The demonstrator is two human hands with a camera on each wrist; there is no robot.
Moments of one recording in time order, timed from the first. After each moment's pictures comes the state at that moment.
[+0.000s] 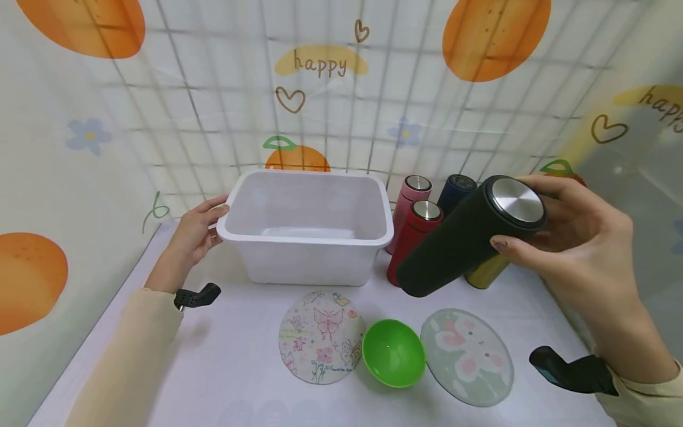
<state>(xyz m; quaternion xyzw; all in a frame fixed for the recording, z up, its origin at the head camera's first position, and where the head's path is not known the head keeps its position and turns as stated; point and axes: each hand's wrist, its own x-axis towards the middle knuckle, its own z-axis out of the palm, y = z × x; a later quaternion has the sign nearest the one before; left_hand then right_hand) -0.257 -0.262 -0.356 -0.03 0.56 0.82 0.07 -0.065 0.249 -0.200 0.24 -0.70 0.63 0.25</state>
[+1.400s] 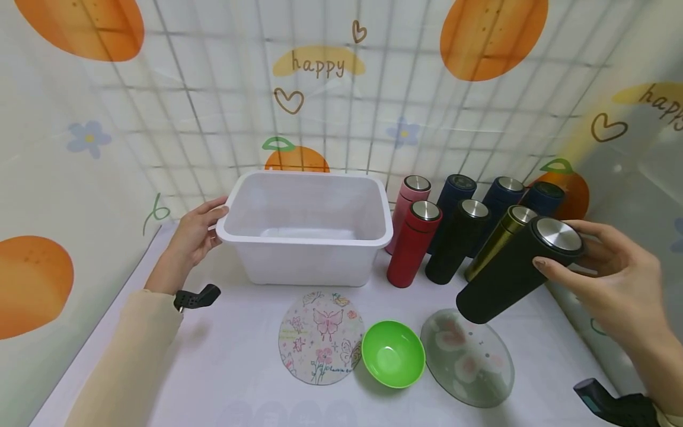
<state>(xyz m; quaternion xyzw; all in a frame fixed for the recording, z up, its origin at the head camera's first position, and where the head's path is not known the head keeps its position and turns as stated) -0.257 -0.262 -0.356 -0.03 0.57 0.82 0.07 -0.062 0.329 -0.261 -0.01 -0.88 0.39 0.28</state>
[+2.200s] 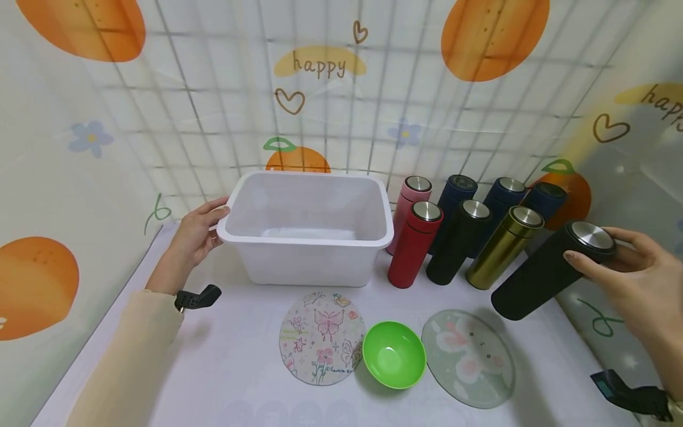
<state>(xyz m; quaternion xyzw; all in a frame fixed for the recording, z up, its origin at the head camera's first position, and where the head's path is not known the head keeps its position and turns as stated) -0.256 -0.261 -0.356 -0.03 0.57 0.82 0.06 -0.079 0.388 -0.287 -0.17 -0.89 0.36 0.24</state>
